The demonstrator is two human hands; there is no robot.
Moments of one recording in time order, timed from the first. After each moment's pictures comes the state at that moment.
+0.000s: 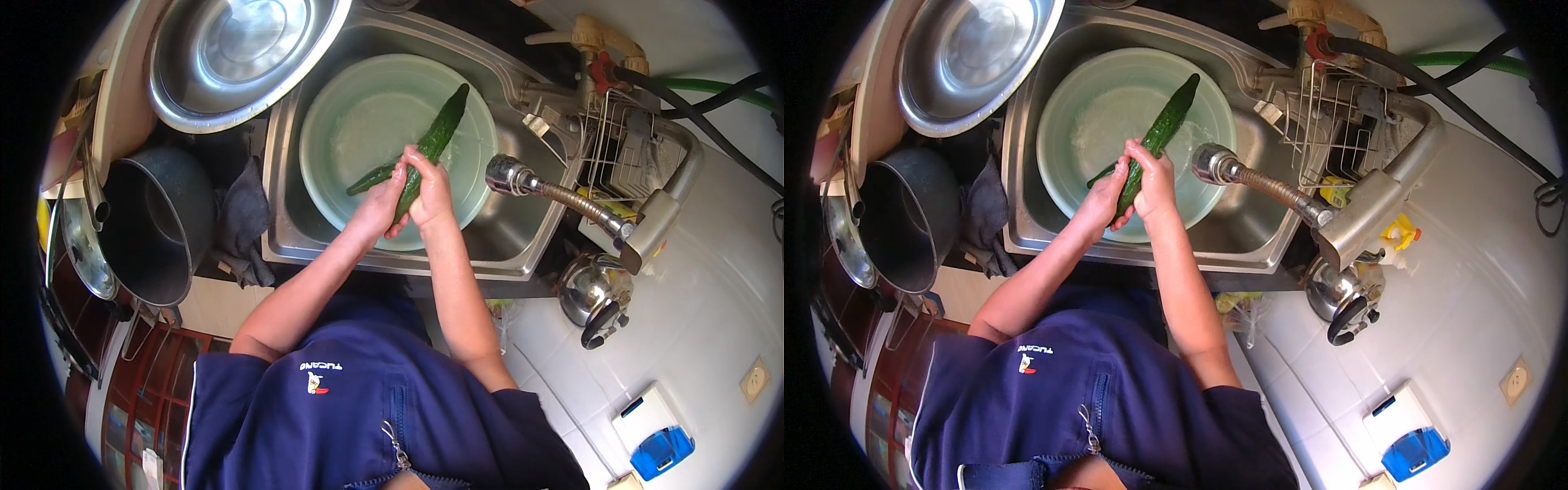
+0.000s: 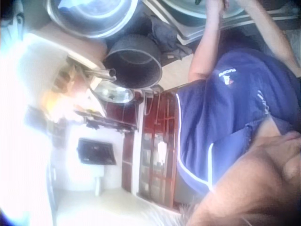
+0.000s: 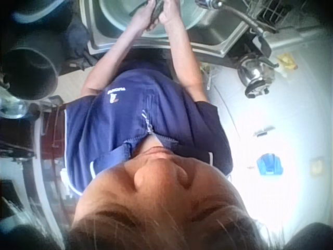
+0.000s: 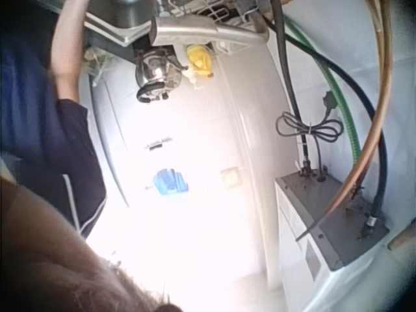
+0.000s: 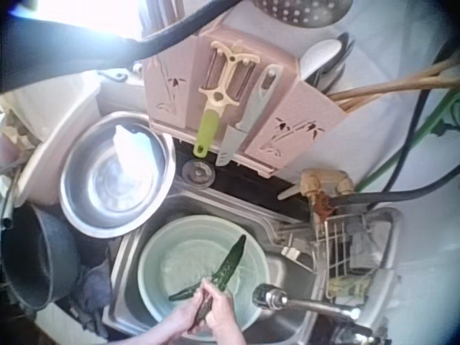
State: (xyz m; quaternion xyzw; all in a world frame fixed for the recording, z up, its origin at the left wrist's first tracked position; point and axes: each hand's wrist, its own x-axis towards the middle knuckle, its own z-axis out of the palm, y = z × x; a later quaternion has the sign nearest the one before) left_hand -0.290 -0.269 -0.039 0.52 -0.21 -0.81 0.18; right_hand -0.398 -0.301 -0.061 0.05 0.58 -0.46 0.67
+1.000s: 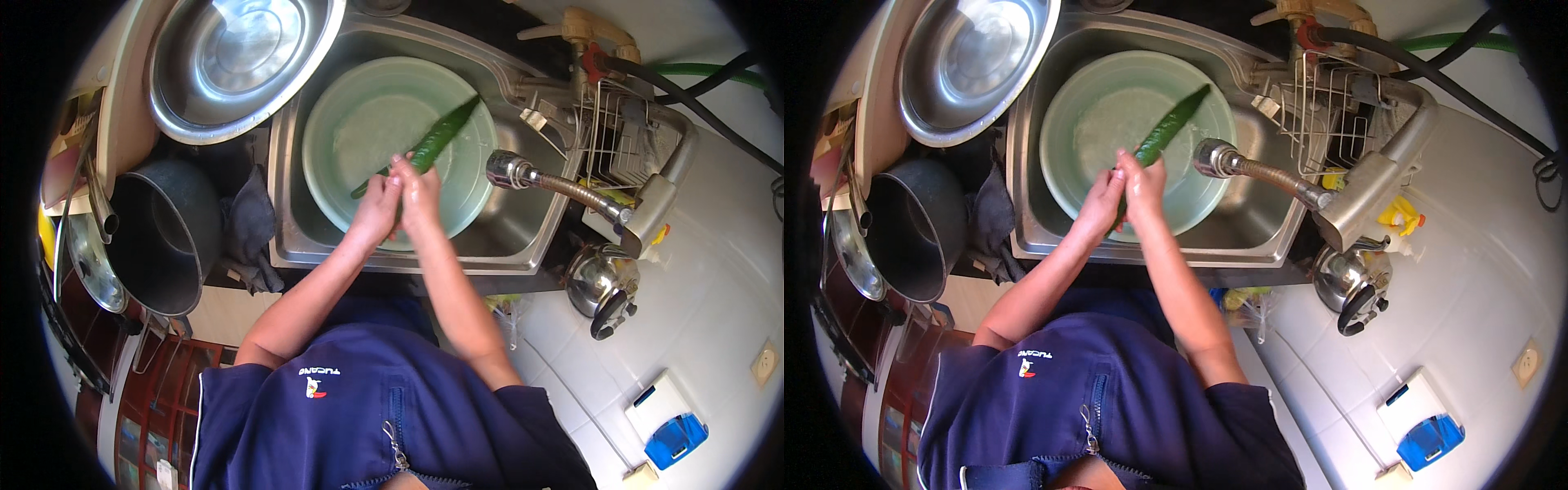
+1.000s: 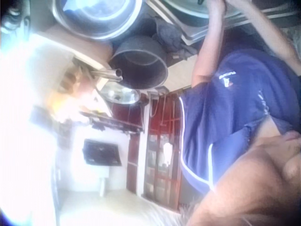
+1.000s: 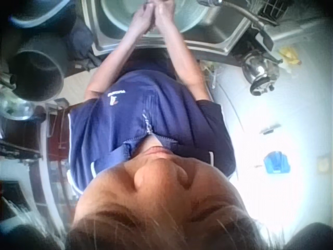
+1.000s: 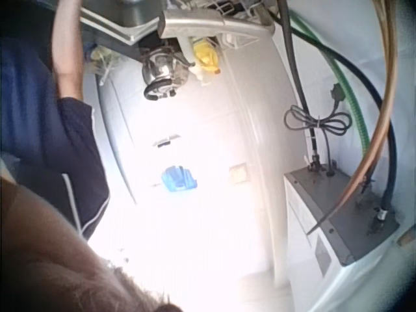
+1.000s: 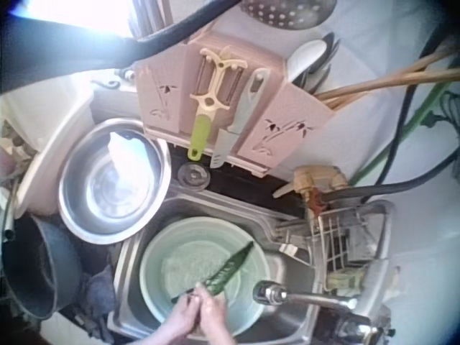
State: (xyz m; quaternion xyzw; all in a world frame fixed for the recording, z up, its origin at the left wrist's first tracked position) left_hand -0.288 -0.261 -0.048 0.56 -0.20 -0.77 0.24; right_hand -0.376 -0.290 -0.065 -0.07 0.65 -0.49 0.58
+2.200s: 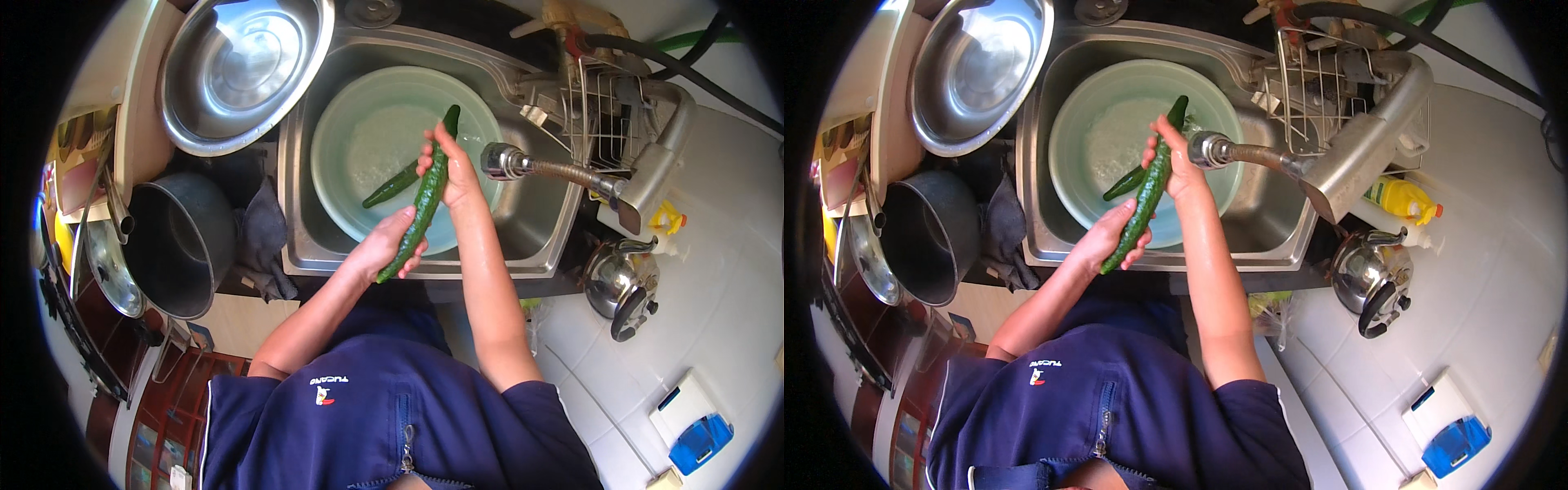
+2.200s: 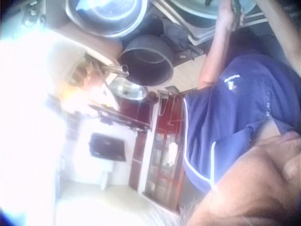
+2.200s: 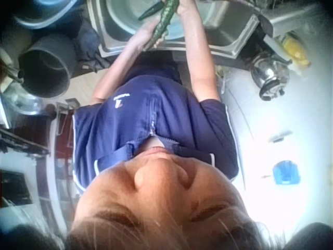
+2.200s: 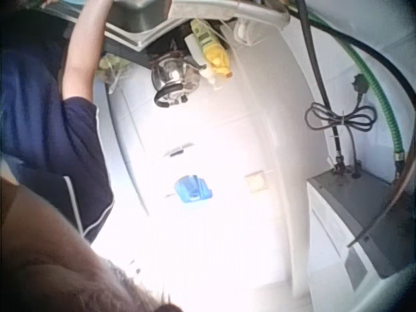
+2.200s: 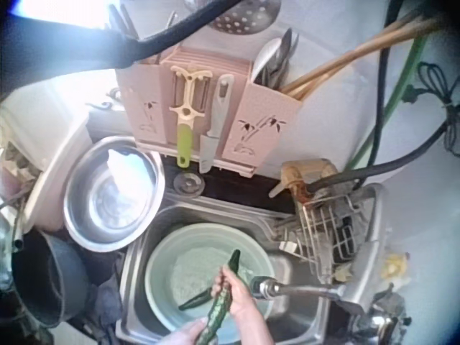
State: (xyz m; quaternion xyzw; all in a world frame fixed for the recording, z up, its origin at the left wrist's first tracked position) left_hand -0.273 -0.254 -0.008 0.37 -0.07 -0.91 0.16; right_hand -0.438 -0.322 -0.072 0.04 0.46 -0.43 0.77
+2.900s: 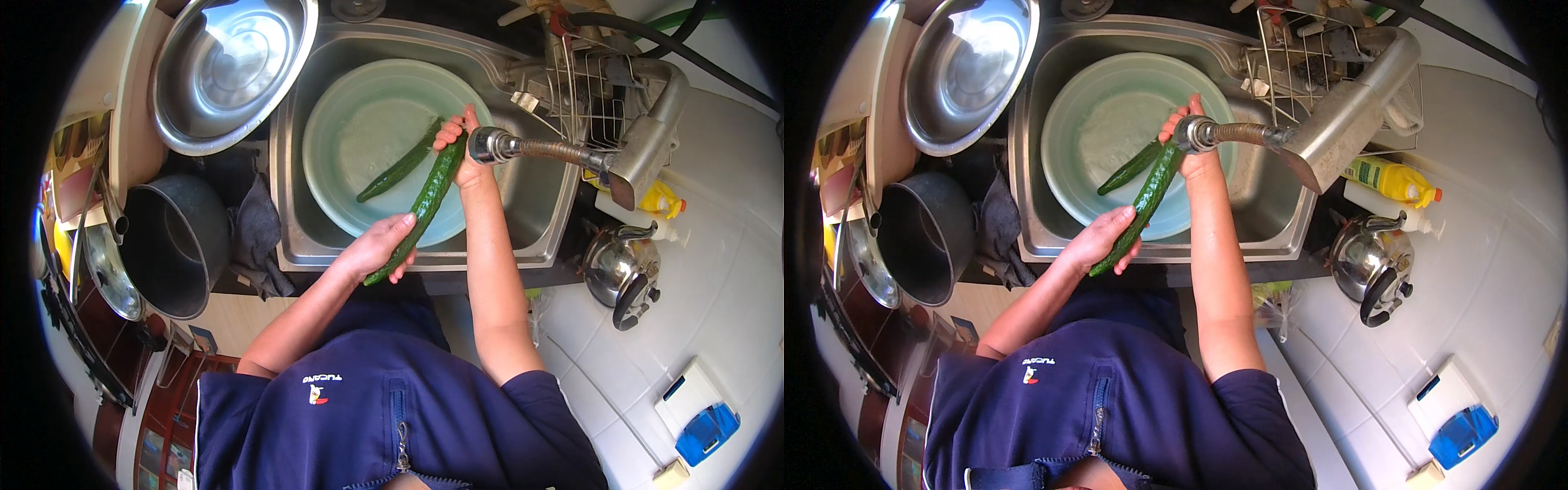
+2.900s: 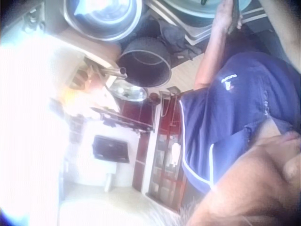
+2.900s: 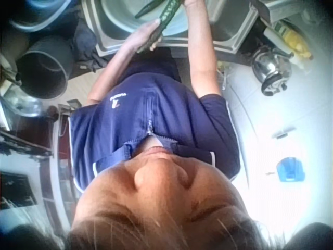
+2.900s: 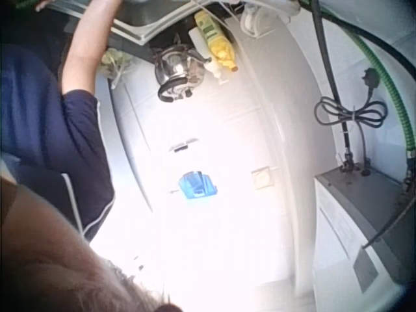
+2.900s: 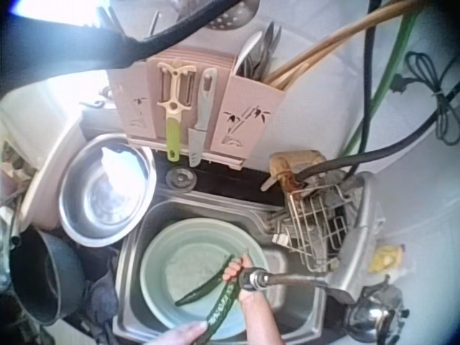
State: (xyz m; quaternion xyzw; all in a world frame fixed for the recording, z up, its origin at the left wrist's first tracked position) left_hand -0.269 -0.244 -0.006 0.40 -0.22 -0.88 0.09; right_hand -0.476 -0.334 -0.087 0.11 0.36 -0.53 0.76
